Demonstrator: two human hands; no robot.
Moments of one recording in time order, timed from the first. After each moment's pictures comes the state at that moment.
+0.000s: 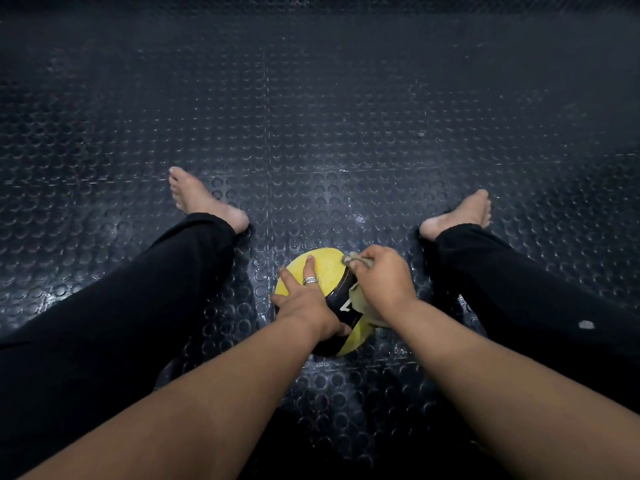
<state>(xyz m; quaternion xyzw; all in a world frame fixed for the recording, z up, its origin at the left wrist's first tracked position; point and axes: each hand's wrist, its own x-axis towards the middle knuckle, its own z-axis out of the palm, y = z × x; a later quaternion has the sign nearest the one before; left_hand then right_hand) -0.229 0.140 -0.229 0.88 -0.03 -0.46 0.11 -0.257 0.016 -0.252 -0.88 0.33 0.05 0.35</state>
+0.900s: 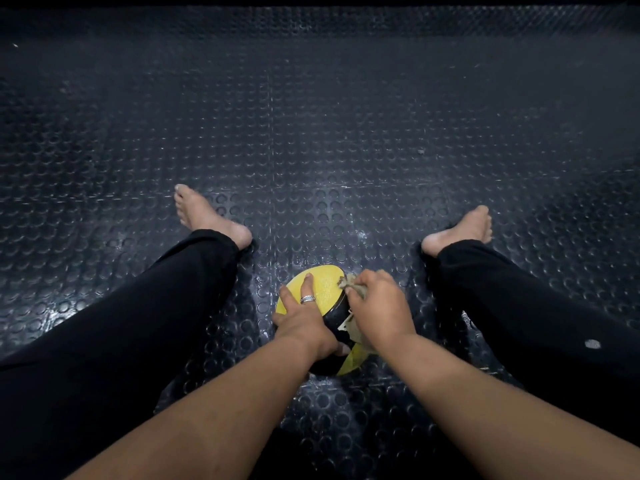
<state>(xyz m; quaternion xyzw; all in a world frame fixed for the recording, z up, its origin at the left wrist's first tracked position) -0.226 0.147 -0.240 0.88 -0.03 -0.46 0.12 -0.267 0.035 -0.239 -0.89 0.31 0.05 0.33</state>
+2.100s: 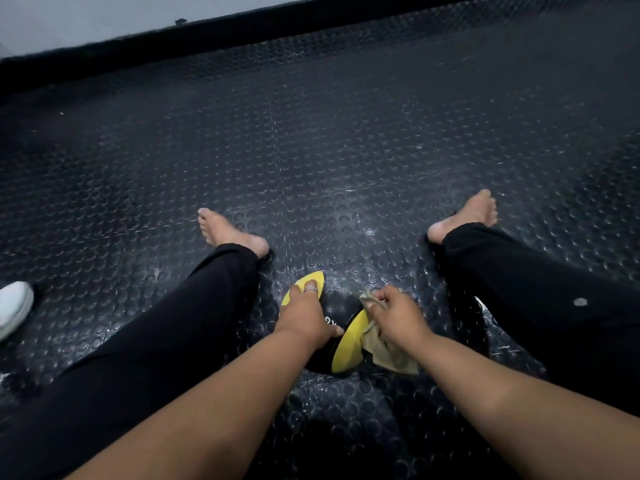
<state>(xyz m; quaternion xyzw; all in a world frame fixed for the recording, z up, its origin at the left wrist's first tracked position) -0.227 0.174 -0.219 0.91 -0.12 -0.38 0.11 -0.313 0.034 -0.249 -0.79 0.35 0.11 0.49</state>
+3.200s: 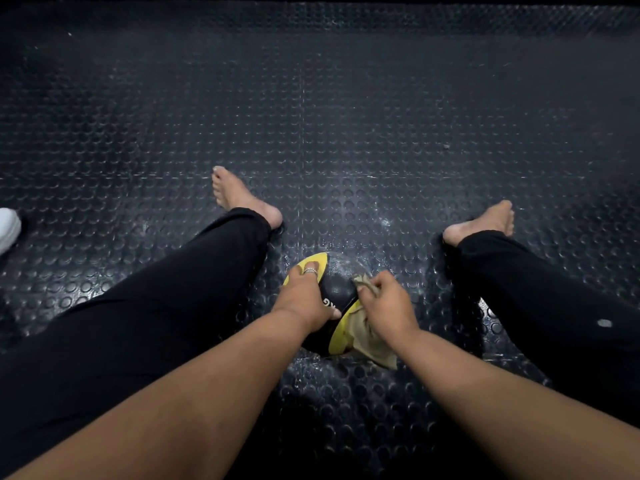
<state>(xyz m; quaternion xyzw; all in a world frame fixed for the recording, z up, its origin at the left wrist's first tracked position) -0.220 0.204 -0.228 0.90 -0.08 -0.39 0.19 -0.292 0.078 -0.235 -0.82 0.35 0.10 0.44</state>
